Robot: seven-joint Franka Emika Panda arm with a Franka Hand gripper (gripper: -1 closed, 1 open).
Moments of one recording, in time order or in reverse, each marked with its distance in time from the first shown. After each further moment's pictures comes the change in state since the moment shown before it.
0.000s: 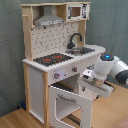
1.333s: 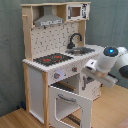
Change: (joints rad) arm 0.128 -0.191 -0.140 0.114 -0.015 -0.347 -0.017
